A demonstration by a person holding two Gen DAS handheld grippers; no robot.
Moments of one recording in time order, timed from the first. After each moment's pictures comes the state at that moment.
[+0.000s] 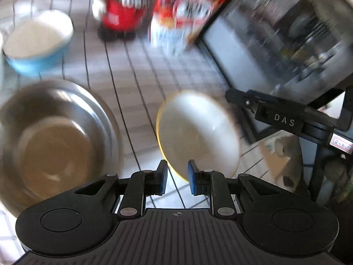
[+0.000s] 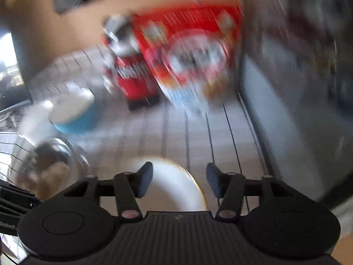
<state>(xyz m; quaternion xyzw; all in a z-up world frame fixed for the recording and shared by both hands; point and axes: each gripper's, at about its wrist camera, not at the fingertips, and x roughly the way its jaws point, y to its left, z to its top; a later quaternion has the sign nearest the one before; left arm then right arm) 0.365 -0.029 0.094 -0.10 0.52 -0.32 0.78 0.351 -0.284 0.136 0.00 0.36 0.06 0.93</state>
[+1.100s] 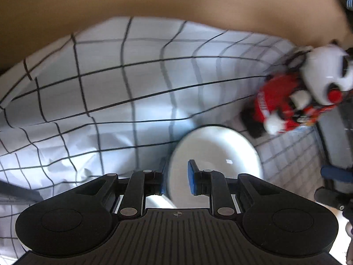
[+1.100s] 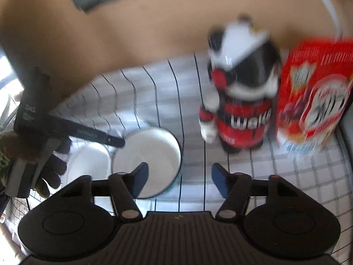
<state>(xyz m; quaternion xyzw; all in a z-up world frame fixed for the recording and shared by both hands) 0.654 0.114 0.074 -0.02 0.57 -0.21 0.79 0.517 -0.142 0.127 0.09 0.49 0.12 0.86</state>
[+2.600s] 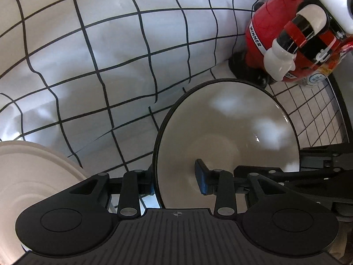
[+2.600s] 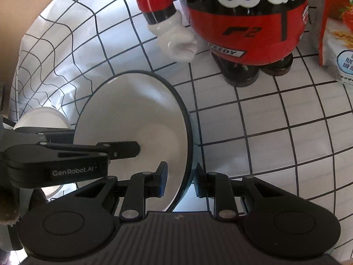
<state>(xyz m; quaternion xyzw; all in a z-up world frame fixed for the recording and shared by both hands) 0.638 0.032 0.007 0.05 0.62 -0.24 0.74 0.576 -0.132 -0.006 0.17 0.60 0.12 0.77</state>
